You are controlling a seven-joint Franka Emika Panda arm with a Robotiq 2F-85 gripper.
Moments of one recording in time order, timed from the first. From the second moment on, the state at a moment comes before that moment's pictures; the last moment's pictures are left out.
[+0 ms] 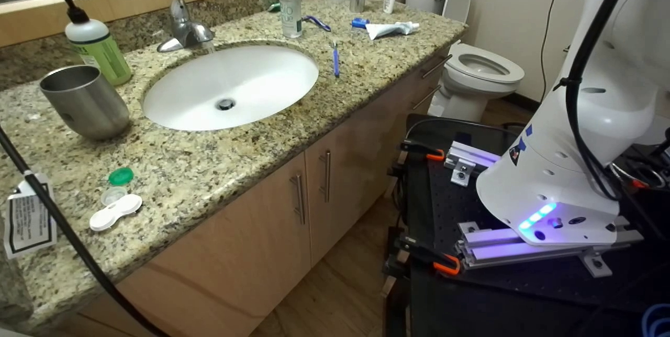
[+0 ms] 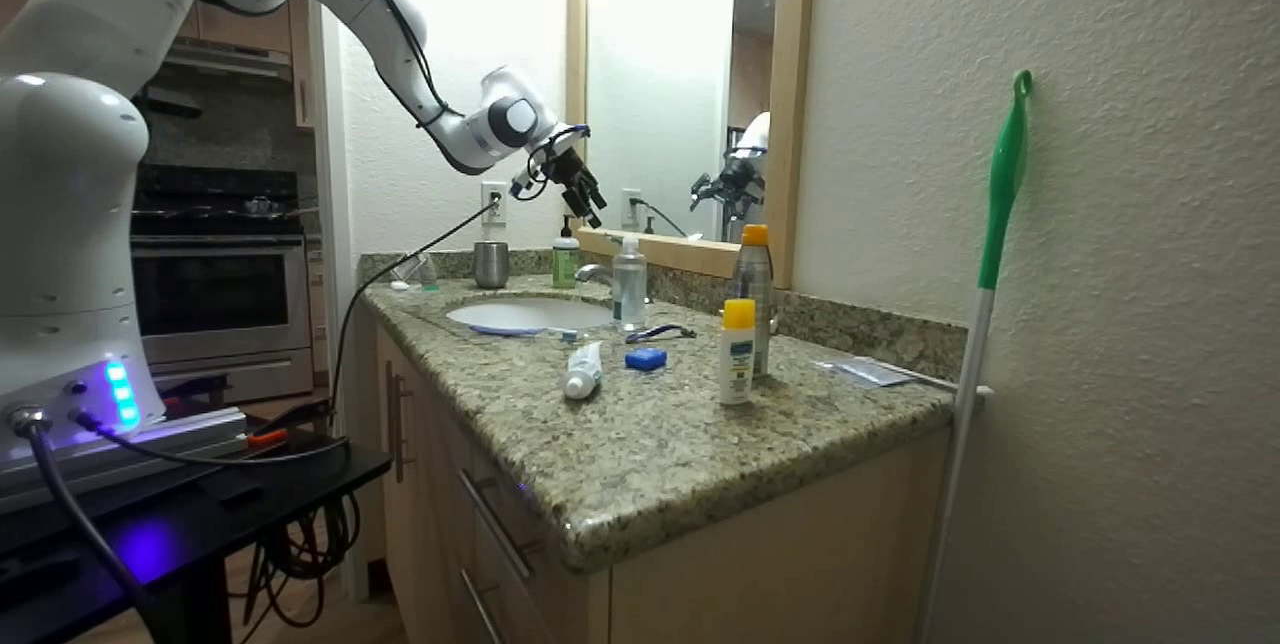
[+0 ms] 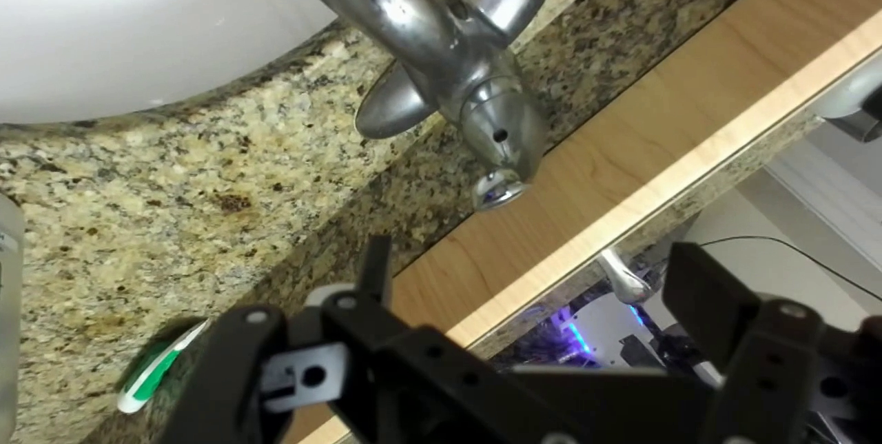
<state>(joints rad) -0.06 0.44 -0.34 -1.86 -0.26 2.97 1.22</state>
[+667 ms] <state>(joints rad) -0.04 0.49 -0.39 -1.82 -0.29 3.16 1.24</state>
